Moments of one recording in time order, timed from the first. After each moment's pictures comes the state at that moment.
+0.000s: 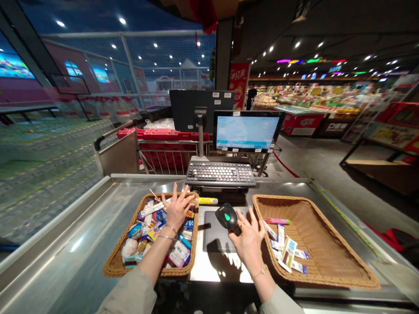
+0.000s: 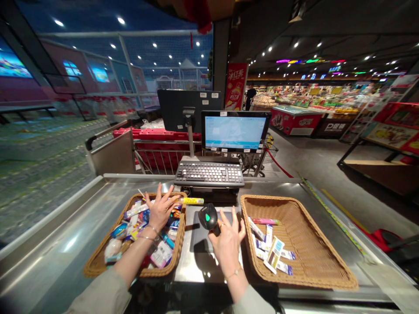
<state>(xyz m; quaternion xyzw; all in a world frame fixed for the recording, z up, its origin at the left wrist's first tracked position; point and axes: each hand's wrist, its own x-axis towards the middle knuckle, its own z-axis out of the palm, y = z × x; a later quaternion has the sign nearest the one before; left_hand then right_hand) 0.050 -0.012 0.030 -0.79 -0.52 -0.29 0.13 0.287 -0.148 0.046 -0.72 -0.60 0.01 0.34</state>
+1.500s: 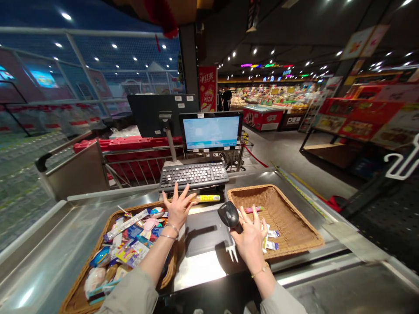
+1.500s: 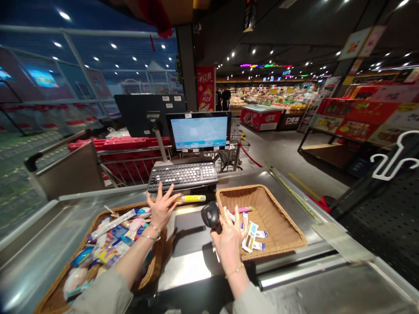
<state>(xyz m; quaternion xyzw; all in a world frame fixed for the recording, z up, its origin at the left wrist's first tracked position) 0.150 -0.002 0.038 -0.84 -0.40 -0.35 0.12 0.352 -0.183 0.040 -0.79 -0.50 -0.07 0.35</state>
